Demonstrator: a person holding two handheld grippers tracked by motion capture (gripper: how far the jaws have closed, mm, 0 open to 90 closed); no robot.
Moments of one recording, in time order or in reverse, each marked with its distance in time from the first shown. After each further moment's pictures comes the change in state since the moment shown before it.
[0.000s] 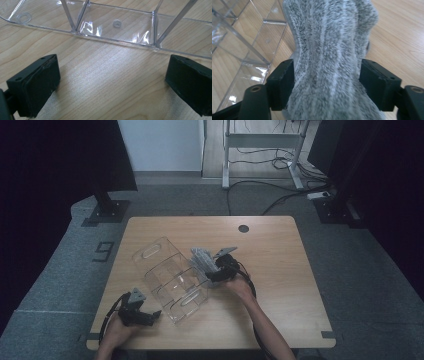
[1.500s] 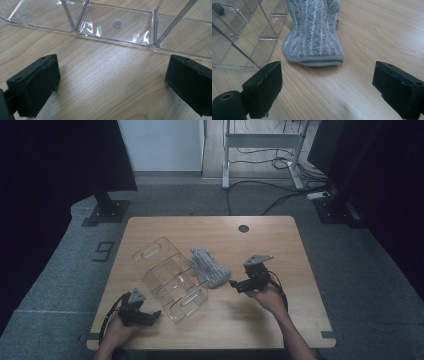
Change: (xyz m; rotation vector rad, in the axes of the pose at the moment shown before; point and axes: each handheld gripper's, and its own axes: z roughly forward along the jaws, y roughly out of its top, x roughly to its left) left arm 0.000 0.000 0.000 0.000 0.001 0.001; right arm -0.012 -0.049 -0.098 -0.081 -0.035 0.050
